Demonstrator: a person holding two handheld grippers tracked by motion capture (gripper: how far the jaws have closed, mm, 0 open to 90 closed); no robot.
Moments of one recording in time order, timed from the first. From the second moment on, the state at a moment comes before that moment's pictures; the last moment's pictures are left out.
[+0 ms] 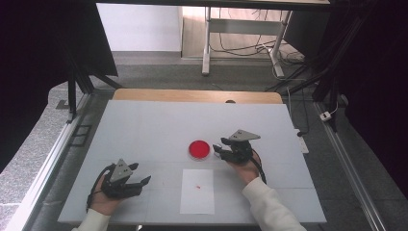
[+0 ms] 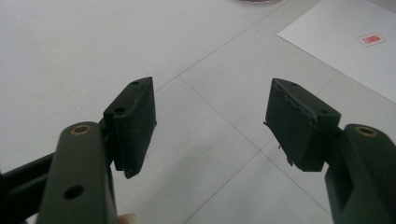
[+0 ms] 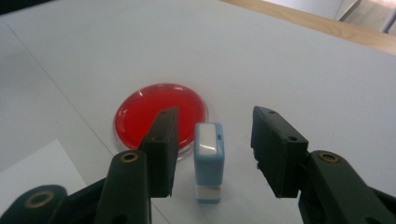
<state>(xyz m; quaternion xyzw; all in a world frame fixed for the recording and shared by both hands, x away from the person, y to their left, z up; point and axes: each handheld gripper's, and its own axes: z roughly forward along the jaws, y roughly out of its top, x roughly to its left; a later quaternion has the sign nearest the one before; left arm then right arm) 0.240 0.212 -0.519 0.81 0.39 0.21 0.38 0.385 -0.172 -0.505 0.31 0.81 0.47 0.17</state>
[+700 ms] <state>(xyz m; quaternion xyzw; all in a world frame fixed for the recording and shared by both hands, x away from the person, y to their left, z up) 0.245 0.214 -0.523 0.81 0.40 0.20 0.38 0.362 -0.223 -0.494 0.30 0.80 0.49 0.16</state>
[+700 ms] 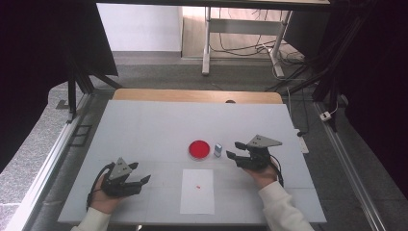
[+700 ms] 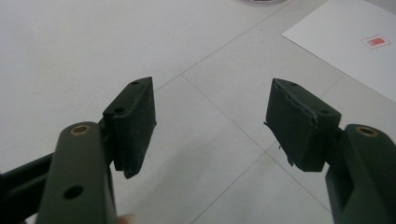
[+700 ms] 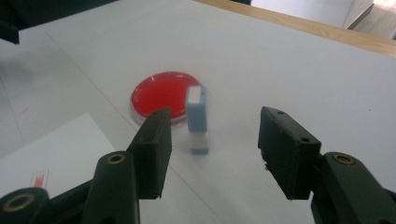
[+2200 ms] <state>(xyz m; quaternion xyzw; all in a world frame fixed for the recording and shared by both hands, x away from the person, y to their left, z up) 0.243 0.216 -0.525 0.81 0.40 0.19 0.38 0.298 -0.303 -0.510 0.29 0.82 0.45 0.21</state>
